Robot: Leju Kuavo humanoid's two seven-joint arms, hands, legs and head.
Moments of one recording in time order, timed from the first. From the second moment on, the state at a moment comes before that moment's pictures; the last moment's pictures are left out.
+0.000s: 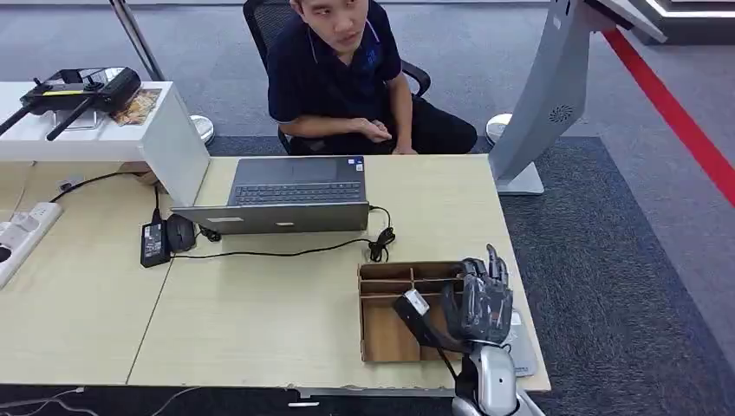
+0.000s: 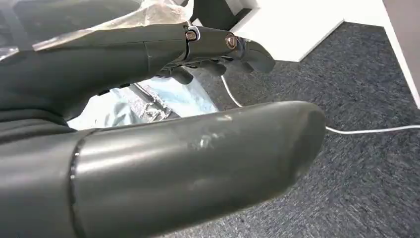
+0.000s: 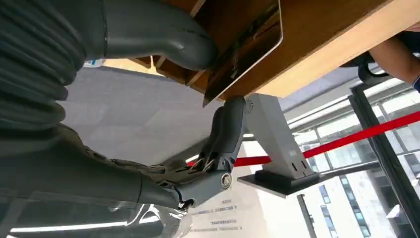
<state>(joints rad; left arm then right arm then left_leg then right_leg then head) -0.07 -0.08 -0.18 -0.24 -1.09 0.70 0.20 -0.17 -0.09 0.56 -1.24 1.28 -0.69 0.44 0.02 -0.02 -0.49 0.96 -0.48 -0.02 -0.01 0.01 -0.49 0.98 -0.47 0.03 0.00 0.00</state>
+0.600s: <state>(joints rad) -0.07 -0.08 -0.18 -0.24 -1.09 0.70 0.20 -0.17 -0.09 0.58 -1.24 1.28 -0.69 0.44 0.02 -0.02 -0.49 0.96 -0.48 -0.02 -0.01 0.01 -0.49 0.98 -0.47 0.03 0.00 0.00</state>
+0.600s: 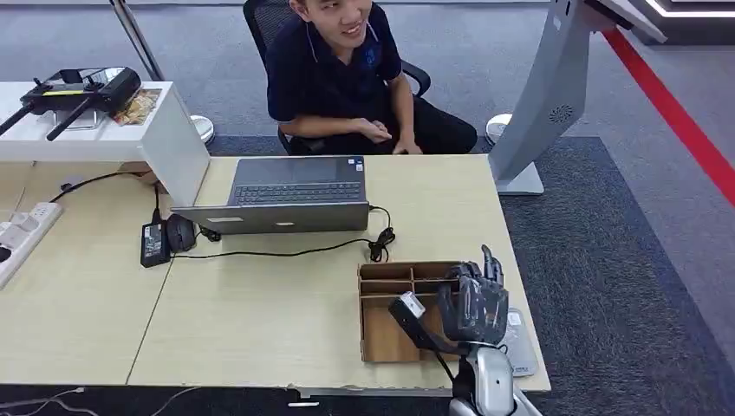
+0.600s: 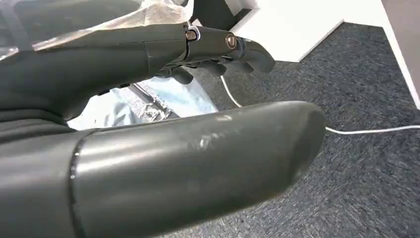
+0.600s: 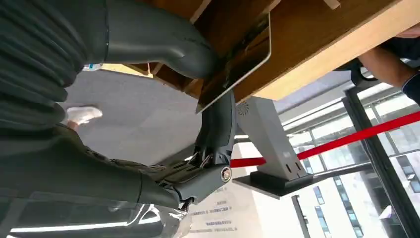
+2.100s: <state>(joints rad) -0.05 -0.08 -0.18 -0.24 -1.10 0.70 0.19 -0.11 -0.13 0.51 -1.44 1.31 -0.69 0.42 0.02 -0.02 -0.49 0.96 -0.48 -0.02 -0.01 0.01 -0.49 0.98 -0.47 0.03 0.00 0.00</state>
